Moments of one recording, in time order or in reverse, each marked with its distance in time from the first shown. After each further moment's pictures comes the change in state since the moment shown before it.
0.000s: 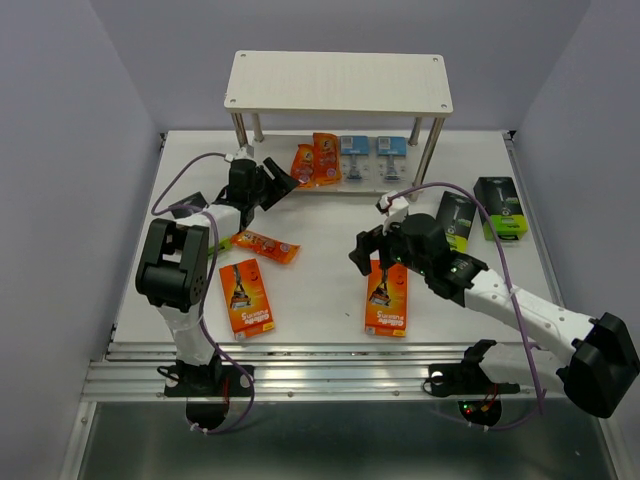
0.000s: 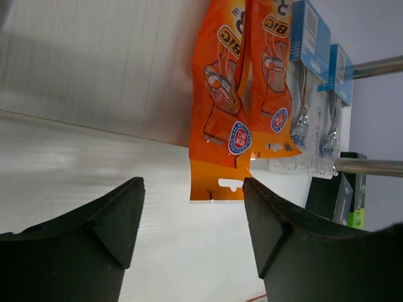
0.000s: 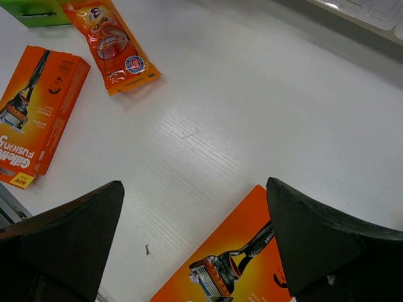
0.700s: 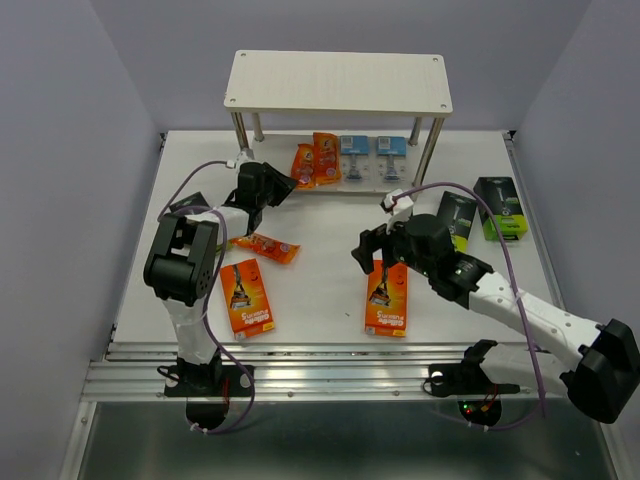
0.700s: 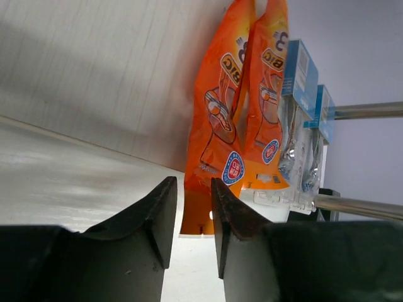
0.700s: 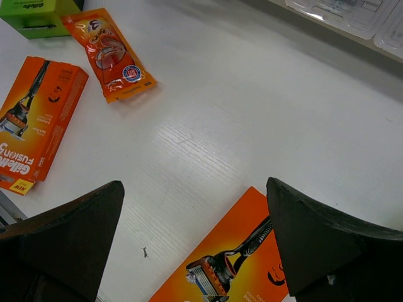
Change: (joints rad) left arm -0.039 0.055 -0.004 0.122 -0.124 -0.159; right arm 0.000 -0.031 0.000 -0.007 0.052 -0.006
